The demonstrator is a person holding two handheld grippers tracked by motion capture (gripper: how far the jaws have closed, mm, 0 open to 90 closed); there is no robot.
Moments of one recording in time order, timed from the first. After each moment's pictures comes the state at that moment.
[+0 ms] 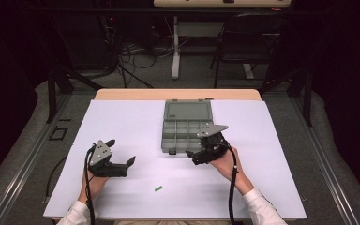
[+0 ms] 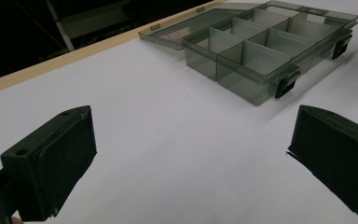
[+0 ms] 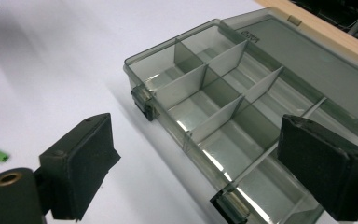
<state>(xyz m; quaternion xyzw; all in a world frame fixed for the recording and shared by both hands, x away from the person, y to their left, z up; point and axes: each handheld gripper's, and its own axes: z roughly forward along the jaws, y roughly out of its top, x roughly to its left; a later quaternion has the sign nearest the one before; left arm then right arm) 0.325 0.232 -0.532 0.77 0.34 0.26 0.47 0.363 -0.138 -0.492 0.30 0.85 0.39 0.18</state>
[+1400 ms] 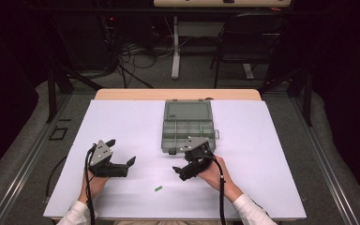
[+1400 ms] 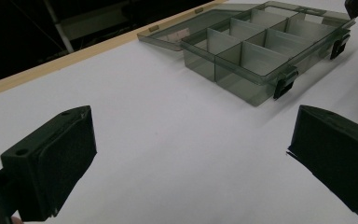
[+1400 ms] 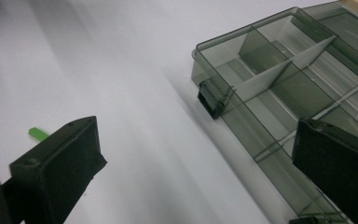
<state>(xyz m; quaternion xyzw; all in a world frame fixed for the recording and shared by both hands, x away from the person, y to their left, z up) 0.324 0.231 -0.532 0.77 0.34 0.26 0.47 0.340 -0.095 -0.512 0.25 0.88 0.37 0.16</state>
